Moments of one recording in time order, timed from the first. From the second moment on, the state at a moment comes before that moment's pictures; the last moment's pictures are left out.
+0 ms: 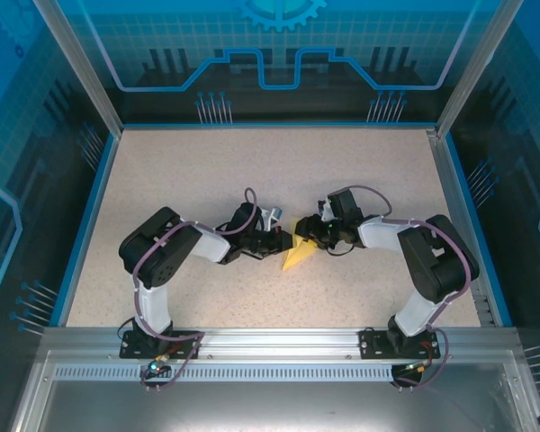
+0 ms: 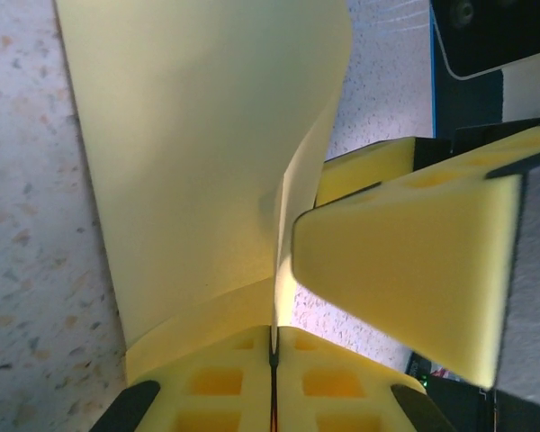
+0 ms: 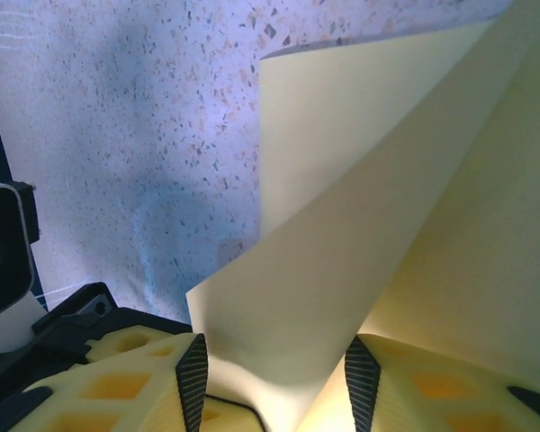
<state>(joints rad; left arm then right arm) -0.60 1.91 0.75 0.56 0.62 -0.93 0.41 1.69 0.75 0.00 -0.53 0.84</state>
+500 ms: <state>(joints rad) -0.60 1.93 0.75 0.58 0.64 -0.90 0.41 1.72 0.78 -0.07 -0.49 0.85</state>
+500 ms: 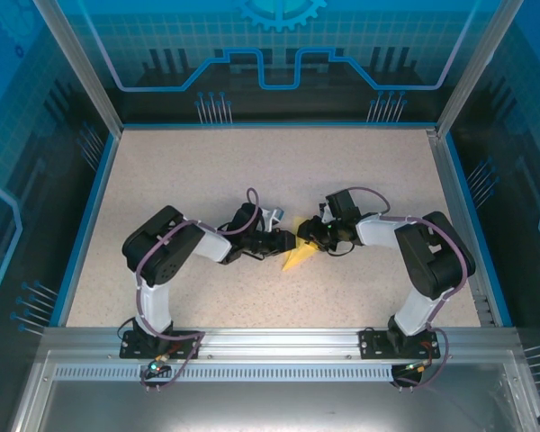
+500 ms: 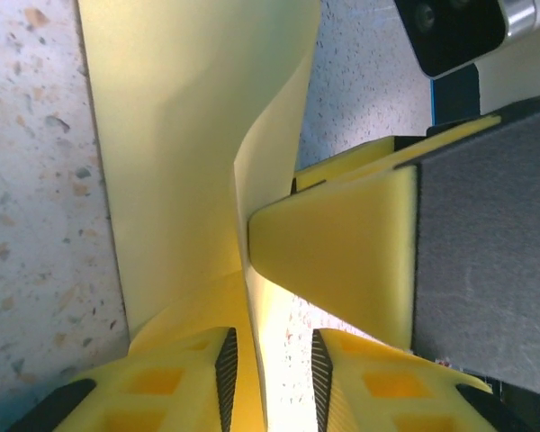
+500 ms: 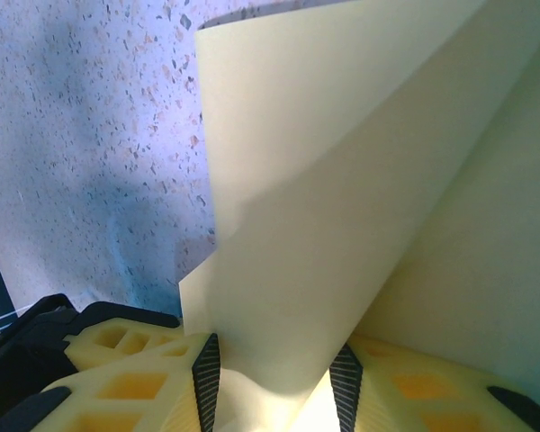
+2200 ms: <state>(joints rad) -0.63 1.96 0.76 0.56 0.65 -0.98 0.36 1.64 0.77 -0.11 -0.58 0.70</state>
